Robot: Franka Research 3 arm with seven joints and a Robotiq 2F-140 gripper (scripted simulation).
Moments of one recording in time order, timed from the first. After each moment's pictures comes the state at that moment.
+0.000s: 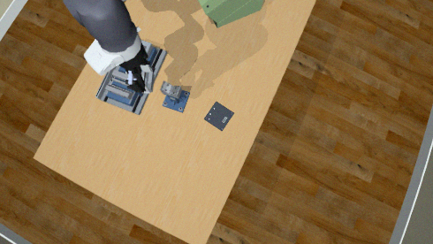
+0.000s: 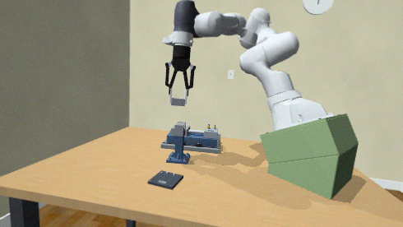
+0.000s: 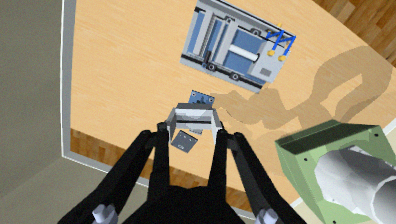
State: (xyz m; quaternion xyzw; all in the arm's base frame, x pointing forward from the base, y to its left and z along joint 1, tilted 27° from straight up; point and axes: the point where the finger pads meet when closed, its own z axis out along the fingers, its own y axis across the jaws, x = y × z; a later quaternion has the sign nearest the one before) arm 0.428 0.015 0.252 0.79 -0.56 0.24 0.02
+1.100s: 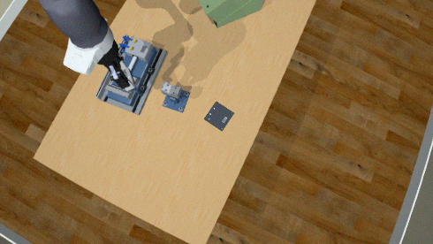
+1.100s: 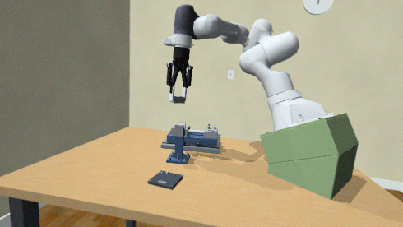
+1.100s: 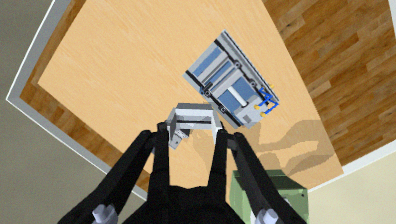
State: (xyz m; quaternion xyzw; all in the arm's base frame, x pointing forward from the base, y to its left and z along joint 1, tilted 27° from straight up) arm 0.439 -0.045 0.281 0.89 -0.37 0.23 0.07
